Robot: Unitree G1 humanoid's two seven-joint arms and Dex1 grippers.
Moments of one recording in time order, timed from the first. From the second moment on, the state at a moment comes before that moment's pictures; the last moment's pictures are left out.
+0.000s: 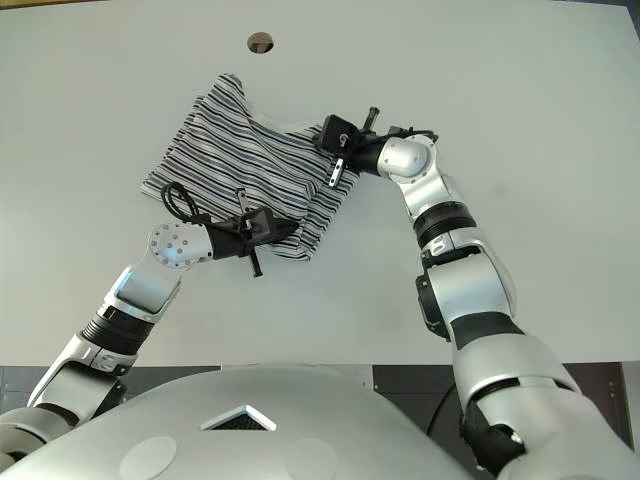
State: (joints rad) left arm -0.09 0.39 -0.49 -0.02 0.09 0.13 -0.76; right arm -0.69 -0.28 0.32 1.06 -0.25 -0.45 0.70
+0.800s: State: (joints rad) left arm 0.03 0.70 -0.39 -0.10 -0.05 0.01 -1.02; right arm -0.04 -0.65 0.32 0.11 -0.09 -0.29 0.93
